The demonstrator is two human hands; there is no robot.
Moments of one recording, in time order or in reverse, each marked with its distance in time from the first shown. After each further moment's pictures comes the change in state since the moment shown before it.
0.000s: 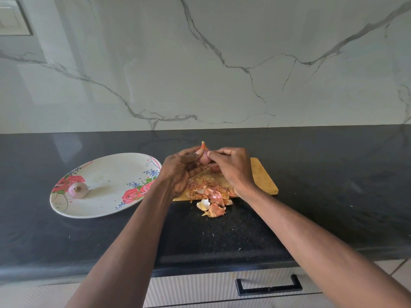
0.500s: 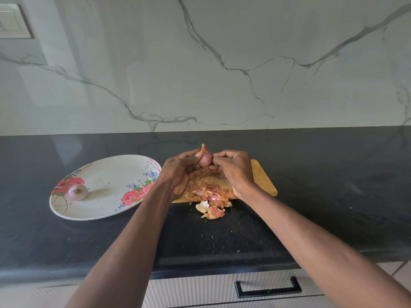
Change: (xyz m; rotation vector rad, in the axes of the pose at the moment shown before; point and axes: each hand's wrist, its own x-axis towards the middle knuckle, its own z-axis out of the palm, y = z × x) left_hand -0.001 -0.001 0.000 0.019 -0.007 -0.008; right_hand 0.003 0.004 -0.003 0.167 0.050 0.168
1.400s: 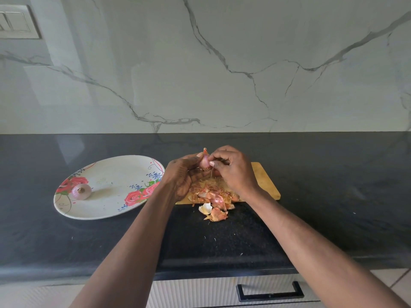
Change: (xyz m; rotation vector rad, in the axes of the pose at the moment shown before) left_hand 0.002 0.000 0.000 -0.035 0.064 -0.024; right_hand 0.008 0.007 -0.005 -0.449 -0.146 -0.473
